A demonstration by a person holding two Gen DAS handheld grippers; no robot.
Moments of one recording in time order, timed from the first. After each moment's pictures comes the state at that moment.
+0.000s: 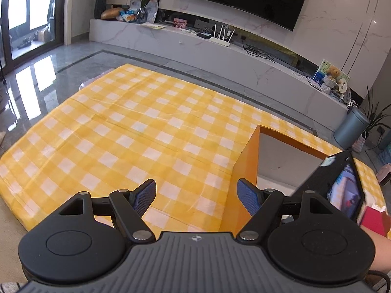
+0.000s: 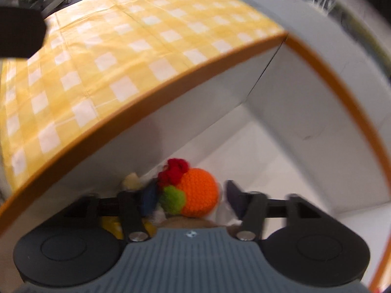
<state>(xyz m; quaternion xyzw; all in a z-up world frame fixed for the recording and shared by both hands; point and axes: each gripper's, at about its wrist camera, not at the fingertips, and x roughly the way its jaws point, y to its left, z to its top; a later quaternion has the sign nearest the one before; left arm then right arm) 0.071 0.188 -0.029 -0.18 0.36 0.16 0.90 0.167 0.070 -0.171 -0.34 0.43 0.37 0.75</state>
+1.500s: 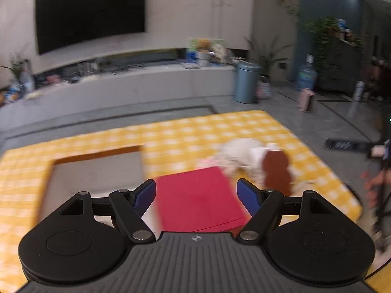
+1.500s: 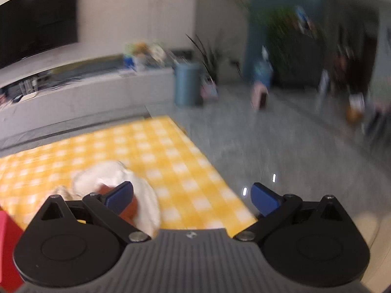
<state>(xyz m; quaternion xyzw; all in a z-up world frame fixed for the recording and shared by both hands) 0.097 -0.110 0.013 0.01 0.33 -0.09 0.94 0.152 -0.433 -0.073 0.05 0.31 -0.15 0.94</state>
